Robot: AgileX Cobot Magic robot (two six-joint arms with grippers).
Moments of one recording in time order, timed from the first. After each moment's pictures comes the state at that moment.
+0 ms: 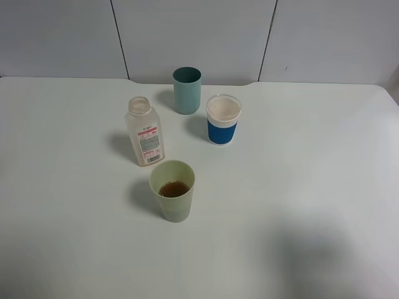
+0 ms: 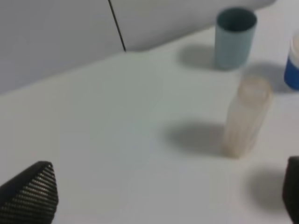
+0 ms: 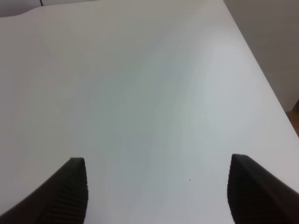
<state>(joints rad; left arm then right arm) -0.36 0.61 -0.87 0.10 0.84 0.04 -0.02 0.00 -0.50 -0.13 1.06 0.08</state>
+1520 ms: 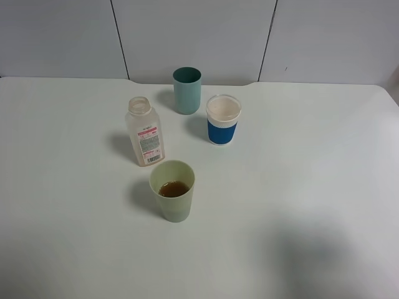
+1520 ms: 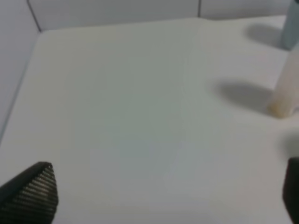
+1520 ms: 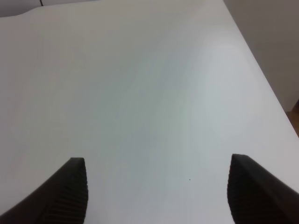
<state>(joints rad) -0.14 0.00 -0.72 0.10 1.21 -0.01 -0.02 0.00 -0.50 -0.13 1.06 0.08</state>
